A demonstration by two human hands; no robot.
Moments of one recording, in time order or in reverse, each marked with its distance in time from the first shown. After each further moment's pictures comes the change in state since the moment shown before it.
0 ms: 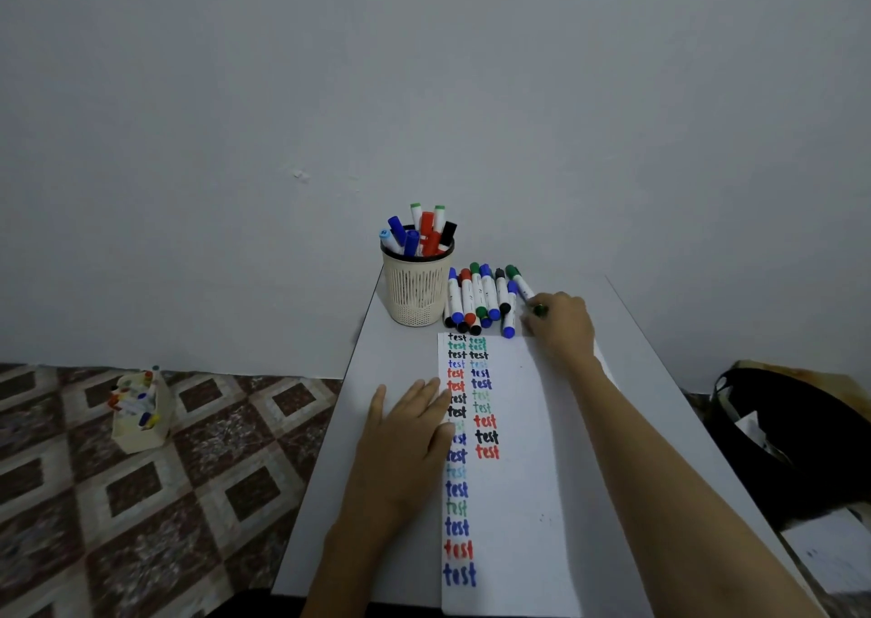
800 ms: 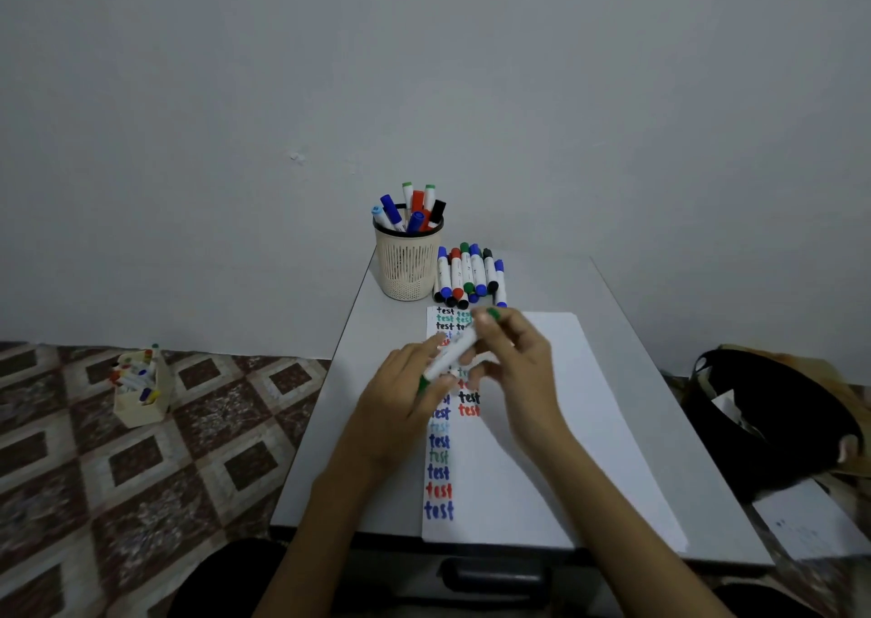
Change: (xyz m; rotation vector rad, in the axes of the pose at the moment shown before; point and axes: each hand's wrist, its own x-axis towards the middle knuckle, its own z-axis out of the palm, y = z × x) left_hand -0.011 0.015 -0.014 -0.361 0.306 0.198; right_hand -0.168 -0.070 -0.048 1.302 -0.157 0.001
